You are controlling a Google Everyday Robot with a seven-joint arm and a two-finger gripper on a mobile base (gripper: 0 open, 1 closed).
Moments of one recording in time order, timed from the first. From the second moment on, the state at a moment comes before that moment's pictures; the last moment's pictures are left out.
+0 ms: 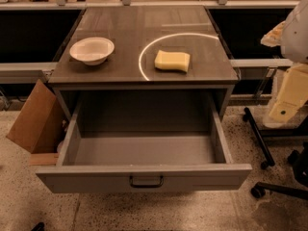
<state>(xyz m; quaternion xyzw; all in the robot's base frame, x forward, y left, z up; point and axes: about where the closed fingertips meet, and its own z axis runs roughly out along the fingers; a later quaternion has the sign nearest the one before) 0.438 -0.216 0.977 -0.60 0.78 -0.04 0.16</state>
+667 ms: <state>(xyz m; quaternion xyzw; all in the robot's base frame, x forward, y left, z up) 0.442 -0.216 0.976 -0.60 0.78 -0.04 0.17</state>
